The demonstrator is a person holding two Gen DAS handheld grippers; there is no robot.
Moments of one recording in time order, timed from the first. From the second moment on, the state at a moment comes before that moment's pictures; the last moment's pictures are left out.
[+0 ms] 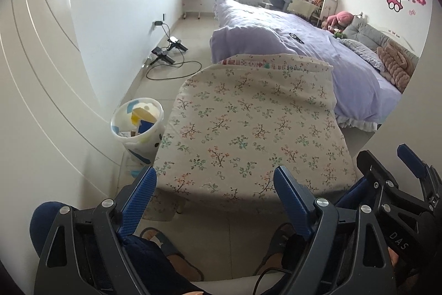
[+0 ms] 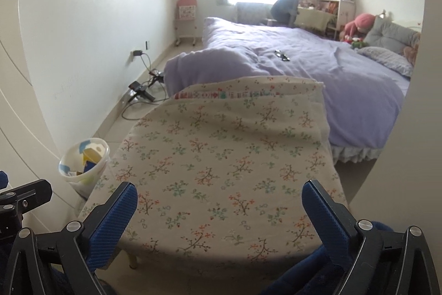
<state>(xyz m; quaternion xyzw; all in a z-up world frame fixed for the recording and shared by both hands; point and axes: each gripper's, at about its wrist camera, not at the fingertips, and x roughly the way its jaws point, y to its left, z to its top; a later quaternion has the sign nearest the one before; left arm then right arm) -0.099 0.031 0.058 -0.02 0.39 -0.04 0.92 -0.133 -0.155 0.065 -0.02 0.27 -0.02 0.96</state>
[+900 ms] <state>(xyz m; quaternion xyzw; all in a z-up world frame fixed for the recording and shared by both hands) -0.089 0.043 0.047 -0.03 0.41 -0.03 0.91 -0.123 -0.148 0.055 -0.01 0.29 -0.01 0.96</state>
